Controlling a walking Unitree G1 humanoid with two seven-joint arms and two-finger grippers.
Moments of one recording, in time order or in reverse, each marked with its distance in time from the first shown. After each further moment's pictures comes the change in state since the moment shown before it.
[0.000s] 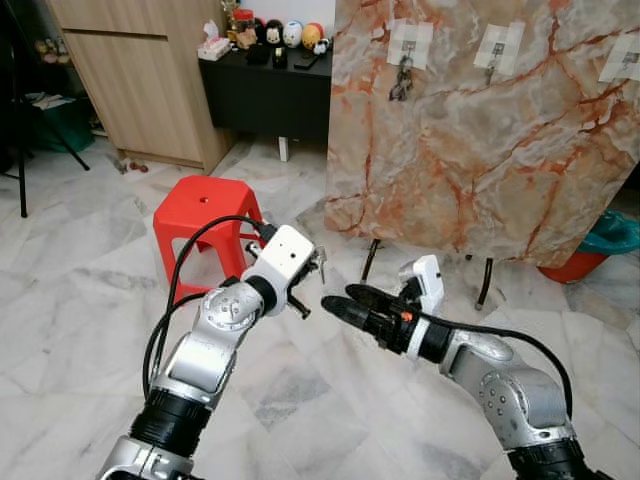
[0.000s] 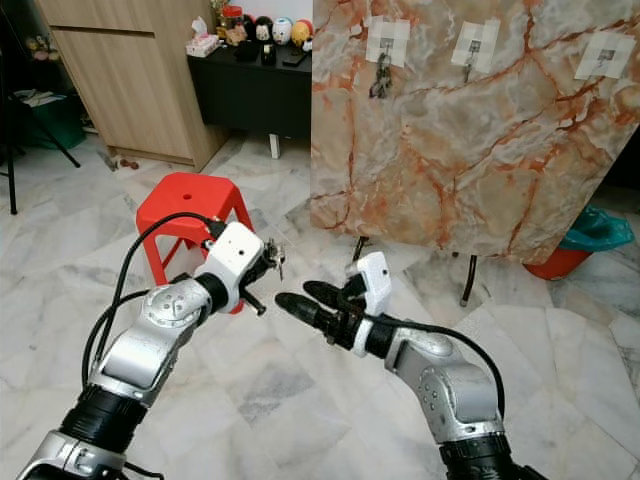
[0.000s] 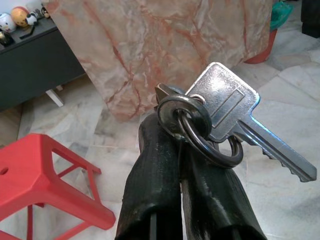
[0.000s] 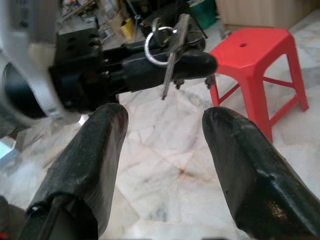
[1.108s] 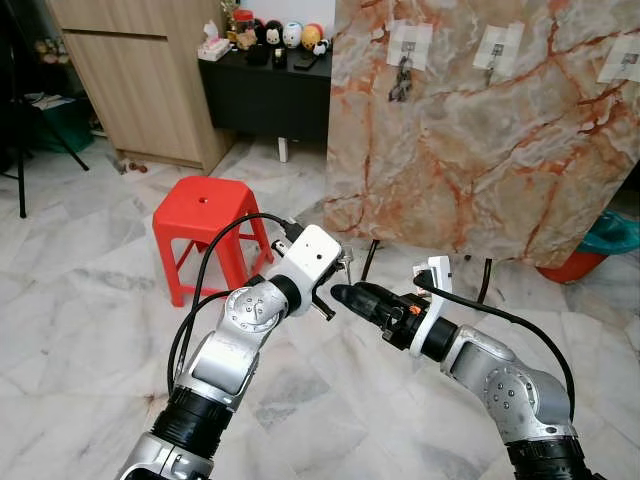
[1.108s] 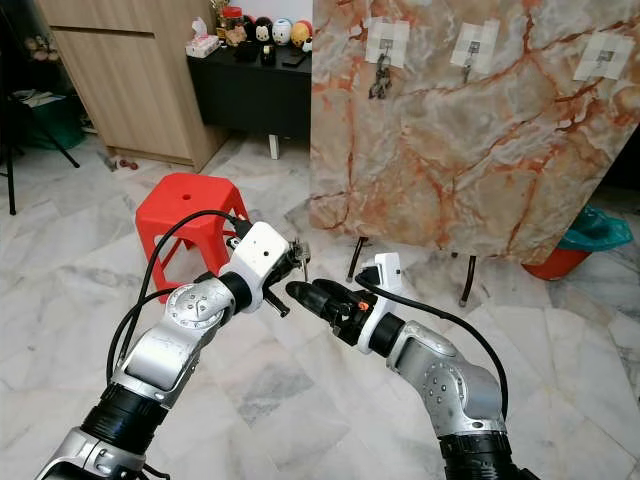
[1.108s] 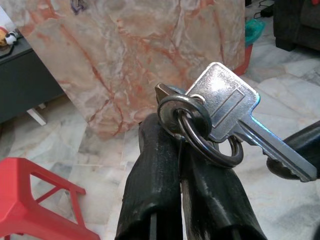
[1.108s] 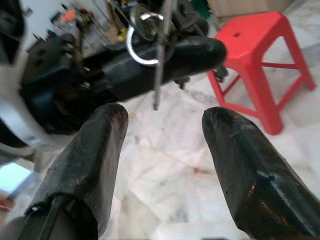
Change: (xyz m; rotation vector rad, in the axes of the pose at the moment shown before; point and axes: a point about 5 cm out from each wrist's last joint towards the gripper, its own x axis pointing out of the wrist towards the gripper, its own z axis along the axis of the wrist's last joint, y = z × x) left arm 0.011 -0.024 0.016 -0.002 -0.061 -0.066; right arm -0.006 -0.010 -0.002 0.133 -0.007 -0.035
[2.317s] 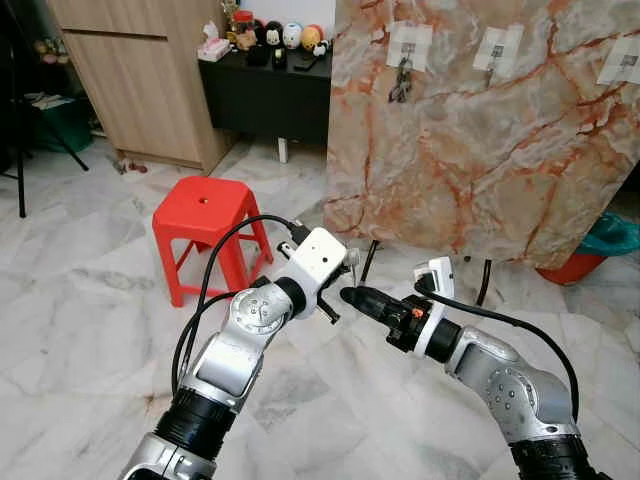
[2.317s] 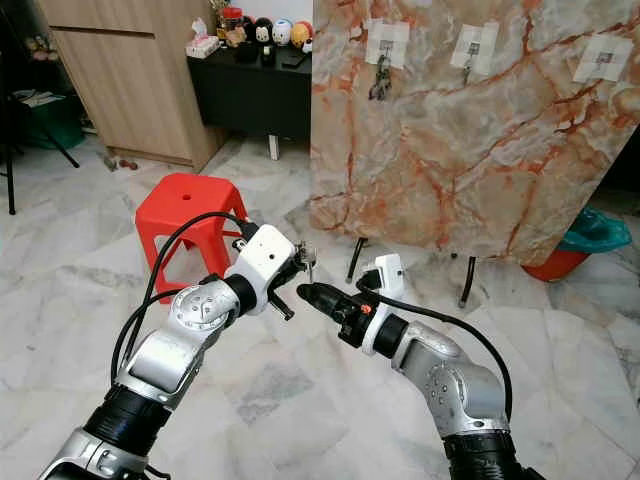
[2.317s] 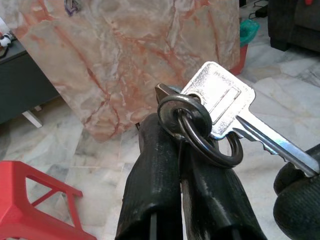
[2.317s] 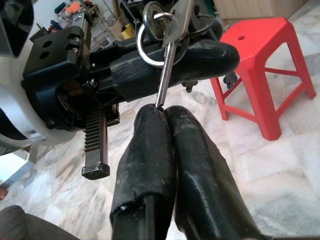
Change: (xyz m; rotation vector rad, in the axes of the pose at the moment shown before) left arm 0.002 -0.005 0.001 0.001 -0.003 -0.021; right arm -0.001 -0.001 0.000 -0.040 -0.003 0.041
